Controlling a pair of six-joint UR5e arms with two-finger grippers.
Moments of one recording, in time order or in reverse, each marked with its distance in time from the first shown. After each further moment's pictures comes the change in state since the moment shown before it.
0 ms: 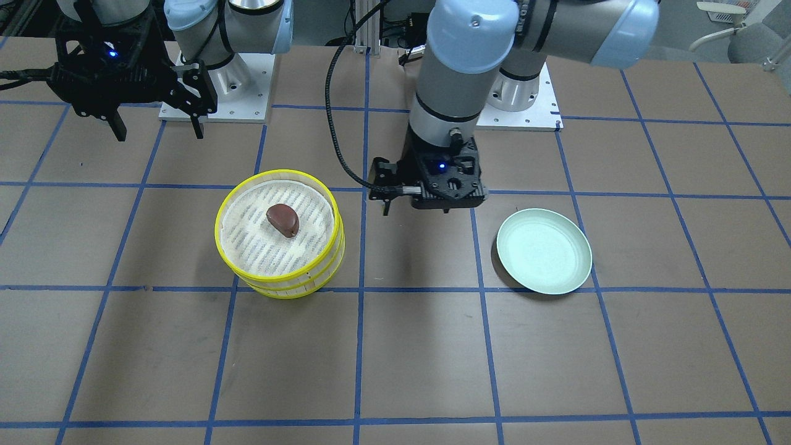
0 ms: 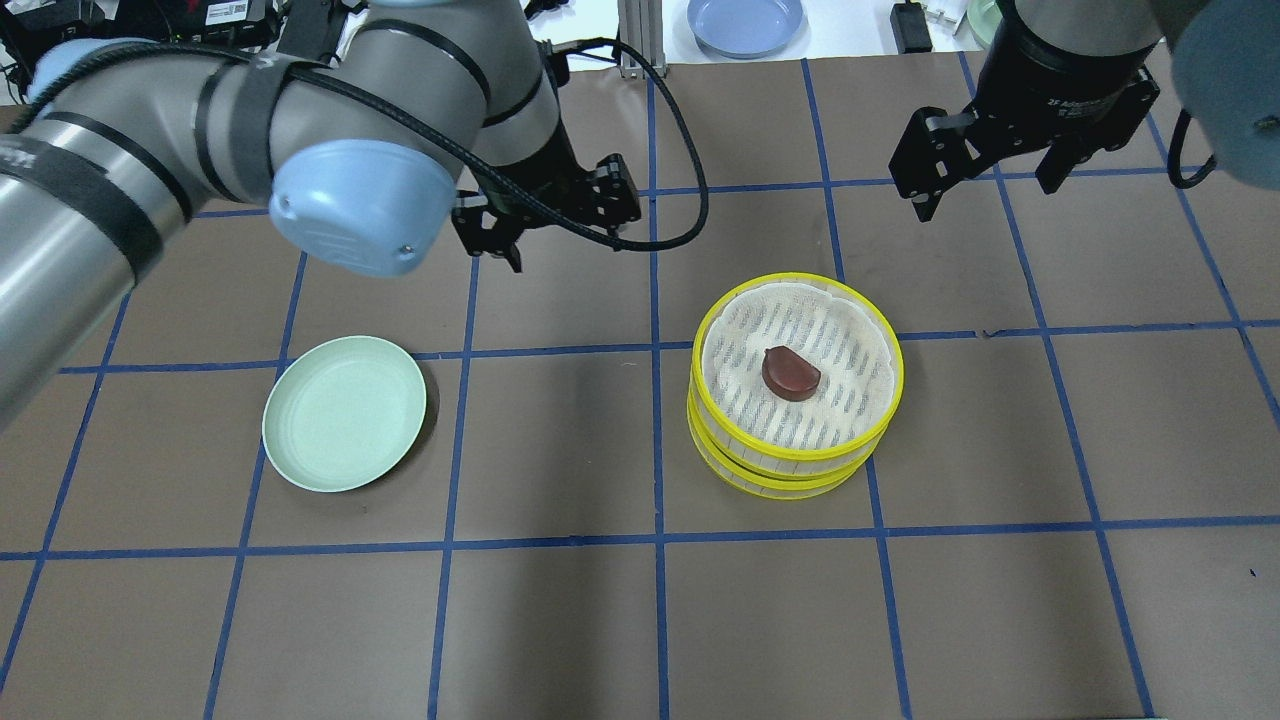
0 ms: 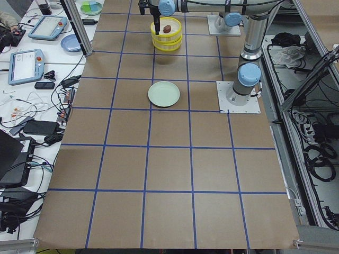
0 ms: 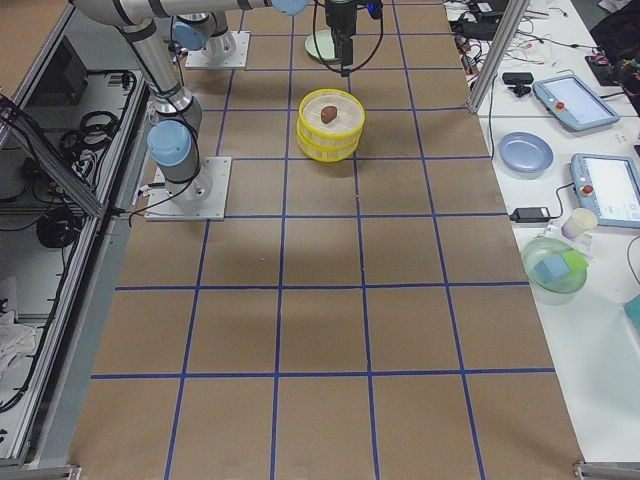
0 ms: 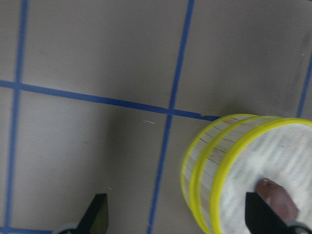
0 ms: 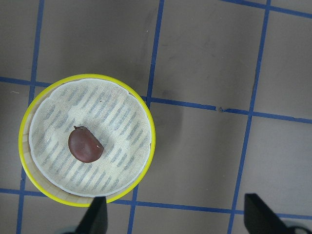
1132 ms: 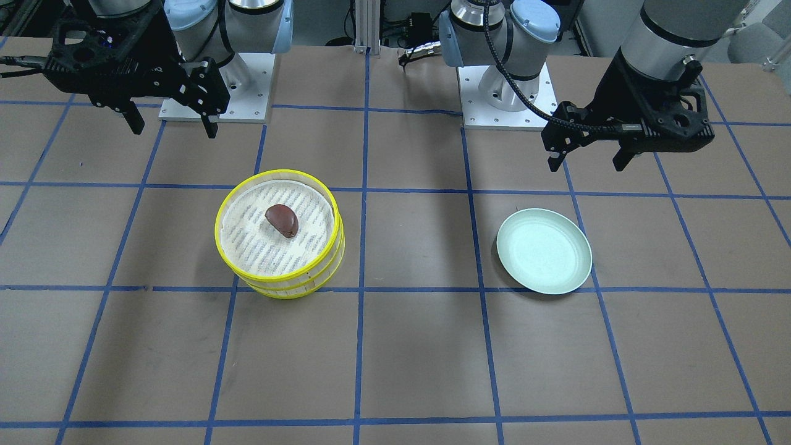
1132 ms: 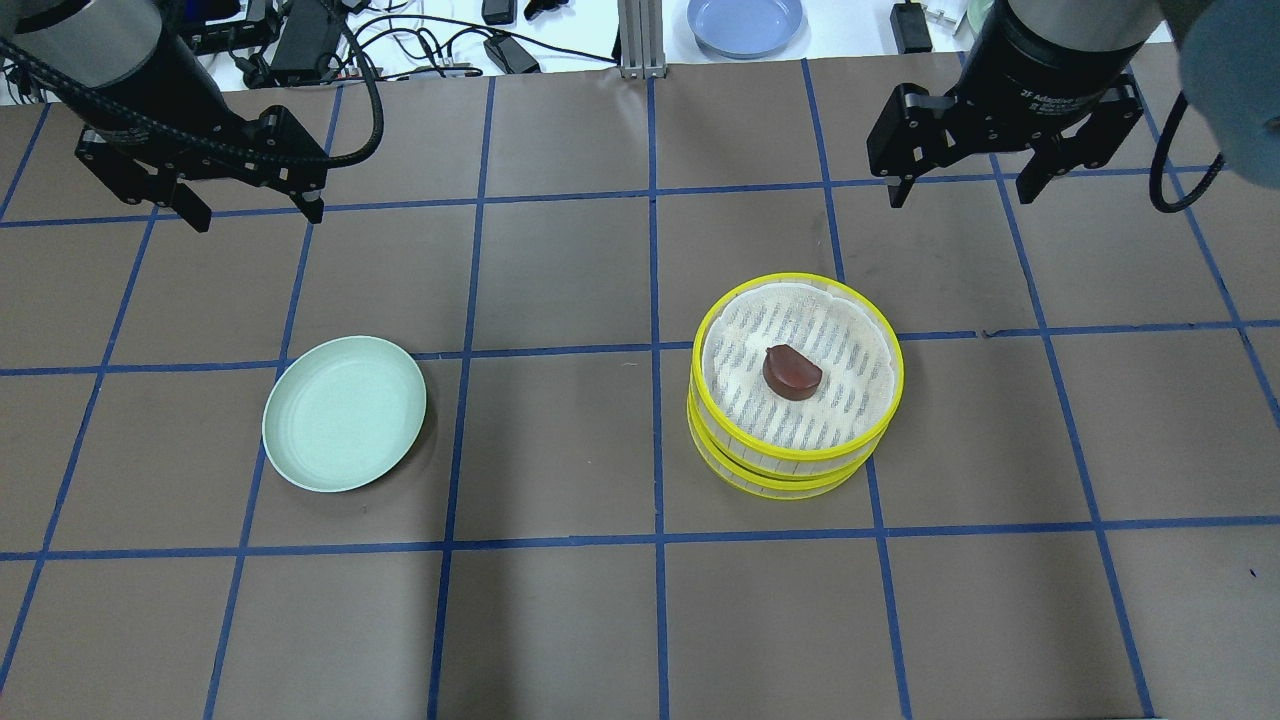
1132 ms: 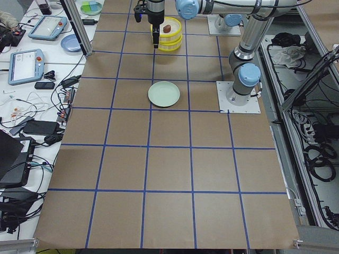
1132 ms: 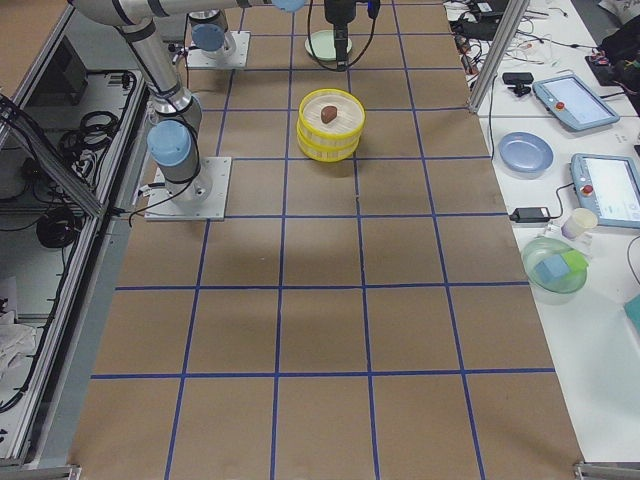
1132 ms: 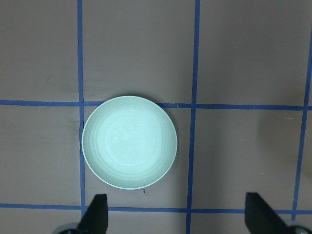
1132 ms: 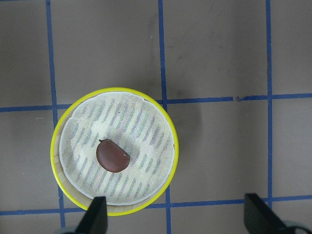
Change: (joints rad) left arm 0.346 0.189 0.012 -0.237 0.051 0.401; right arm 0.006 -0.003 -0.007 0.005 0.062 0.189
